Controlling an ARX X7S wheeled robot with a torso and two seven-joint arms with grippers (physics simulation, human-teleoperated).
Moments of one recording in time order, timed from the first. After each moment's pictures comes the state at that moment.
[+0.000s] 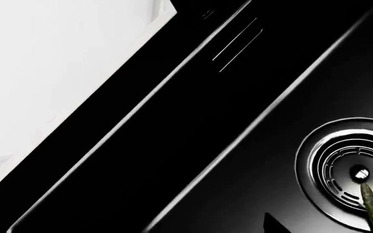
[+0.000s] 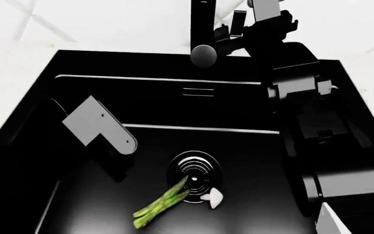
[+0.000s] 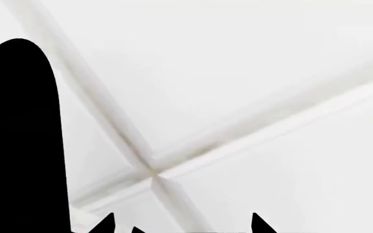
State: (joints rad) left arm -1.37 -1.01 1.23 0.51 -1.12 -0.82 -0.39; right arm 1.54 0.03 -0.22 1.29 0.03 0.15 -0.17
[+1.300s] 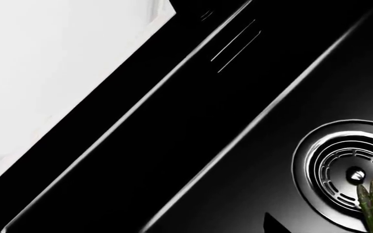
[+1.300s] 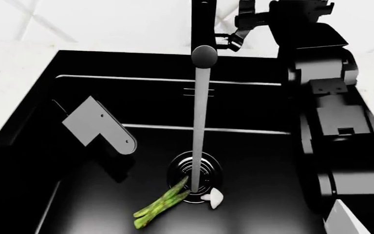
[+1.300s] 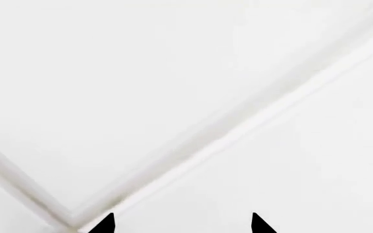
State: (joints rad) left arm -1.36 -1.02 1.23 0.51 -1.12 -0.80 -0.37; right arm 1.54 0.08 -0.15 1.09 0.04 0.29 -0.01
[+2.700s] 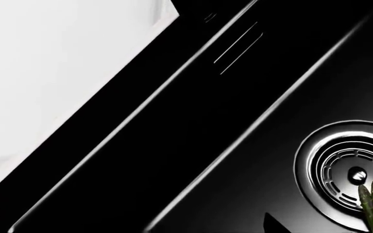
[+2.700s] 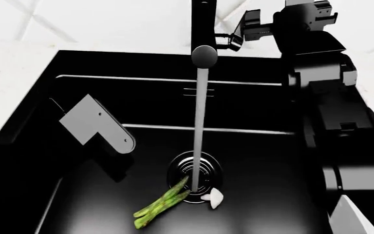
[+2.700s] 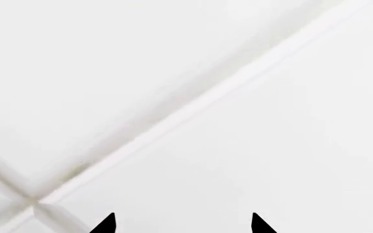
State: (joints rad) left arm -1.37 -1.02 1.21 0.52 -1.13 -0.82 -0.38; right arm 1.58 0.09 -0.16 1.27 0.00 0.22 0.01
